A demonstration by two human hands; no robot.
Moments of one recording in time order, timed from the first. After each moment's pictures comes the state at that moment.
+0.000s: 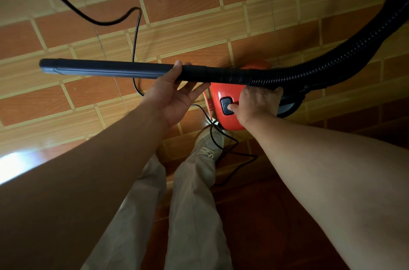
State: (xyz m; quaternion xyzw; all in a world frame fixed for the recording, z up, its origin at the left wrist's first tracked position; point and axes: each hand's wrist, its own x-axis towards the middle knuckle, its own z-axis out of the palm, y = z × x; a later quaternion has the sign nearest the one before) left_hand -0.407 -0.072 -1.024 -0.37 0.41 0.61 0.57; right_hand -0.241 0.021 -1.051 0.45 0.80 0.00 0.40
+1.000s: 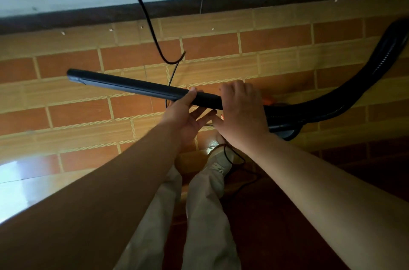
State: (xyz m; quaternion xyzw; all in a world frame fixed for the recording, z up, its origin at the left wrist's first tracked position) left_hand -0.448 -0.108 -0.931 -0.34 0.48 0.58 0.56; right_hand -0.339 -0.017 -0.897 0.31 0.93 -0.14 0.16
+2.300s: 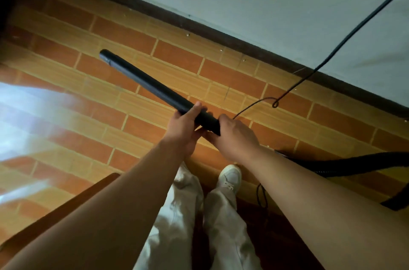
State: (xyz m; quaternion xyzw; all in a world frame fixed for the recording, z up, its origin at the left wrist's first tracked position) left_hand -0.566 -0.298 -0.856 -0.39 0.51 0.69 0.34; right_hand -0.514 -0.167 -0.841 0.12 0.89 -0.28 0.34
